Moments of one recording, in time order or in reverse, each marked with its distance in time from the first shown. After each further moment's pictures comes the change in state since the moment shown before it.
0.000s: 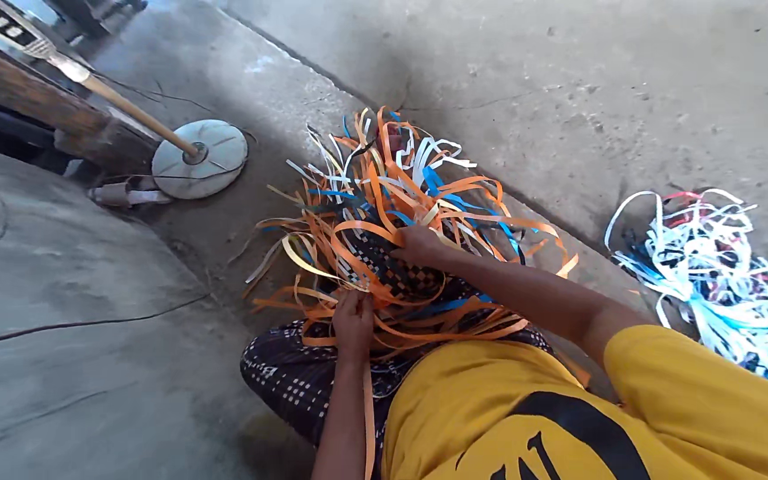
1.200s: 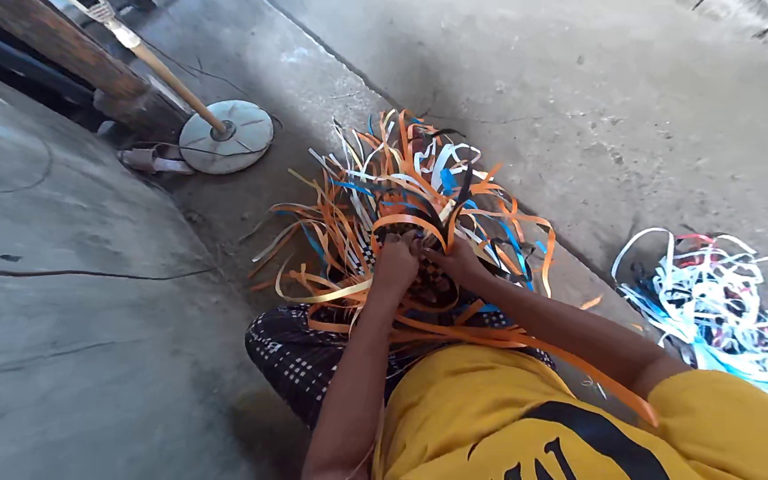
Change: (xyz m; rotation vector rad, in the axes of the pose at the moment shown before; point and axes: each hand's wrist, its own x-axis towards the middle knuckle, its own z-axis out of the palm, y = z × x) left_hand 0.093 0.110 0.006 0.240 -0.538 -0.202; right_hand -0.045 0.032 0.011 0.502 0.249 -0.110
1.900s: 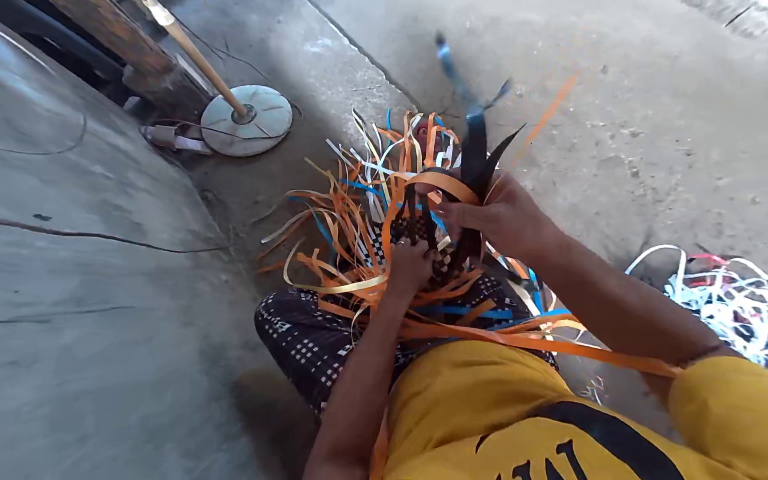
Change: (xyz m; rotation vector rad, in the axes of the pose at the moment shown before) left_hand -0.001 -0.027 0.032 -0.015 0.029 0.106; right_hand -0.034 -0.148 -0.041 0.382 -0.252 -0.410
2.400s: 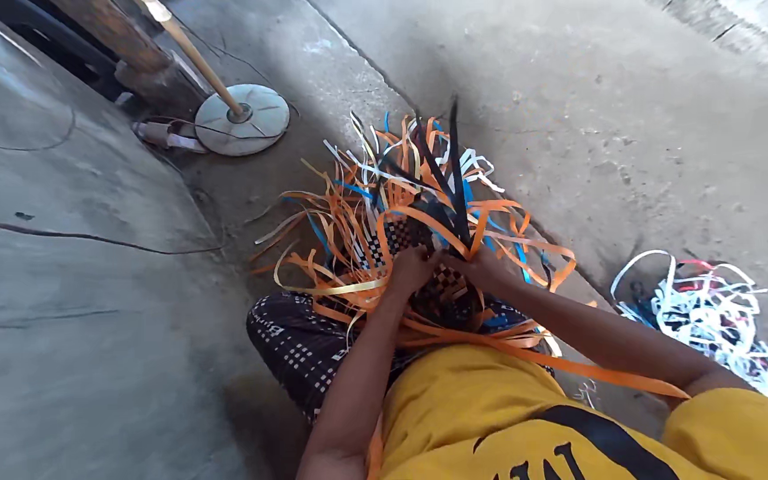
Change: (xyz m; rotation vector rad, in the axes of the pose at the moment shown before) left_hand 0.014 0.000 0.001 -0.333 -0.110 -0.130; right_hand -0.041 0.124 -0.029 -0.478 0.145 0.440
